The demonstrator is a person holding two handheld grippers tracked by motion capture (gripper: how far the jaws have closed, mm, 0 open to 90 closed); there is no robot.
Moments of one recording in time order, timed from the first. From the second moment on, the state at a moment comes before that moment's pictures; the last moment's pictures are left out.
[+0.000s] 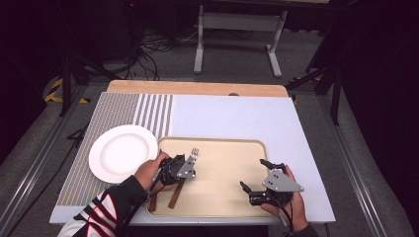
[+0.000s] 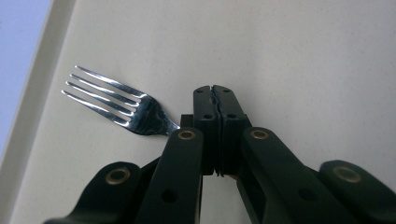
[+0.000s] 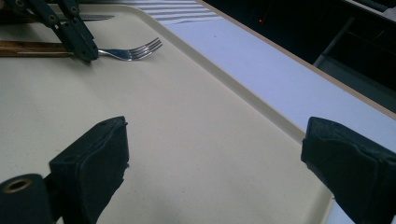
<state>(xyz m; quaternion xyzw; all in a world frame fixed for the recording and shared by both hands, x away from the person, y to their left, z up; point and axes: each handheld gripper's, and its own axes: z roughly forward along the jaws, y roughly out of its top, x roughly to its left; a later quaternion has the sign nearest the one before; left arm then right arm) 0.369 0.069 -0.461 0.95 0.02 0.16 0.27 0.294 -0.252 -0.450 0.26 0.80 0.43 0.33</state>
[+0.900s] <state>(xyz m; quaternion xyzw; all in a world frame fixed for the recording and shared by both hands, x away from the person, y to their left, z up) 0.349 0.114 -0.460 0.95 0.03 0.16 0.25 0.295 -0.251 -0.453 0.26 0.80 0.43 0.33</state>
